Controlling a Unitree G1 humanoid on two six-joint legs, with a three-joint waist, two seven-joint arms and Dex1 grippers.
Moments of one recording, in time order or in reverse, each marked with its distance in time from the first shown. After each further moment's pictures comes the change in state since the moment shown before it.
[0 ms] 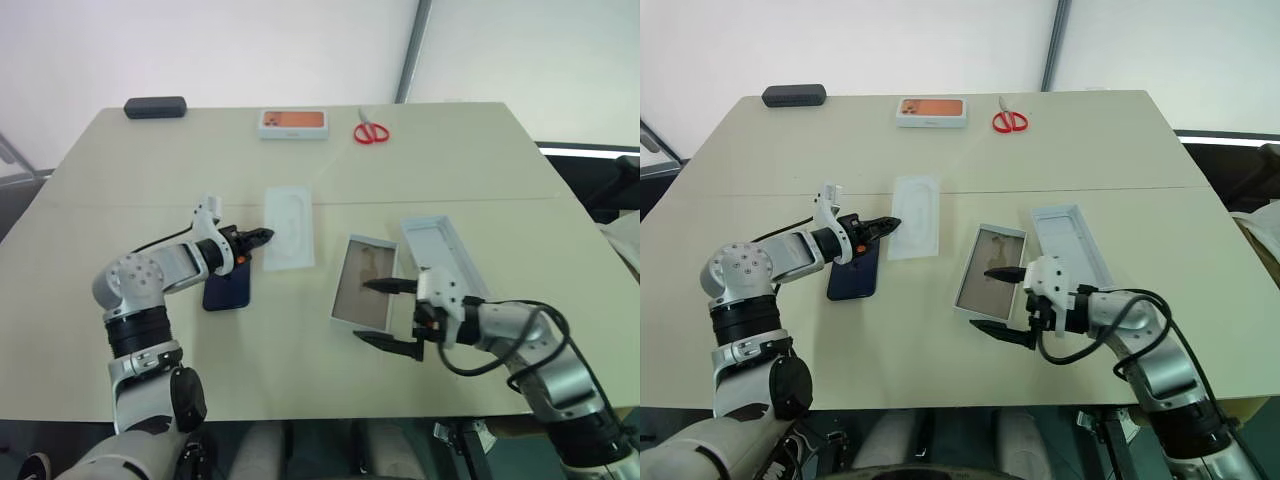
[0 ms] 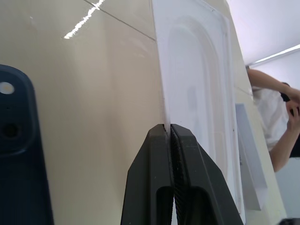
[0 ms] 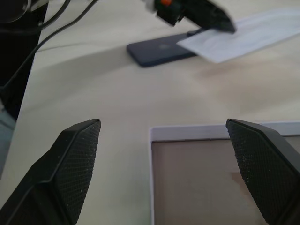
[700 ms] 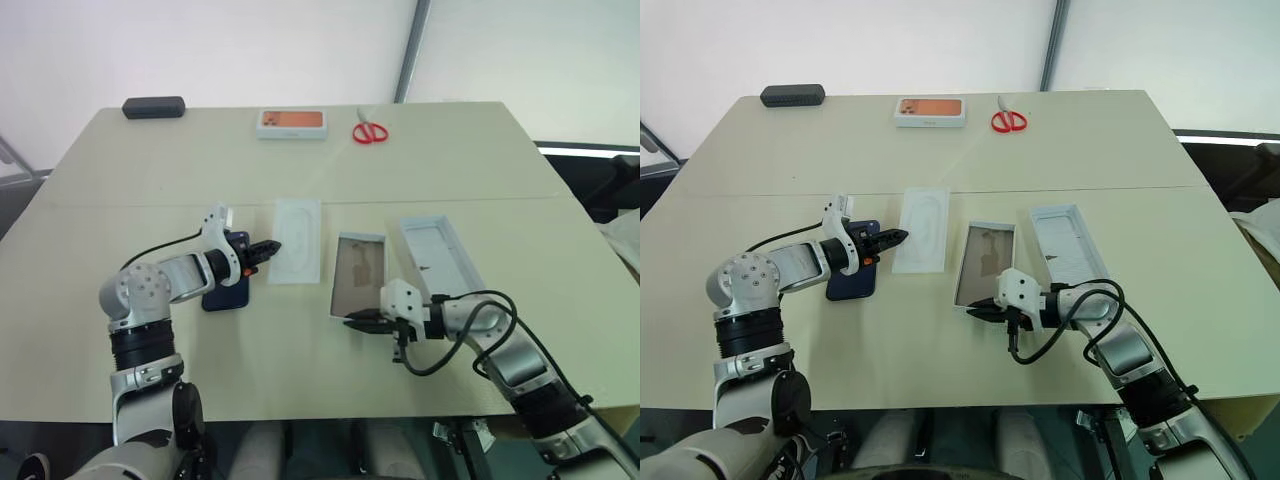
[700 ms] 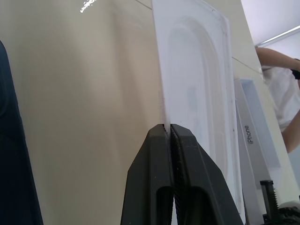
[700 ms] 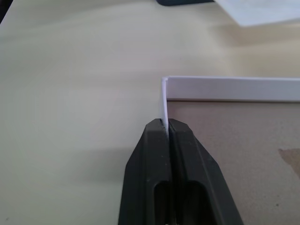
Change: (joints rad) left arm 0.069 -0.006 -0.056 -0.075 -0.004 -0.003 0.003; right arm -0.128 0.056 0.145 0.224 -0.180 -0.166 0.075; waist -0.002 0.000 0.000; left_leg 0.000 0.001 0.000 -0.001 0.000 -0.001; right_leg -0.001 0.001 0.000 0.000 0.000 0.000
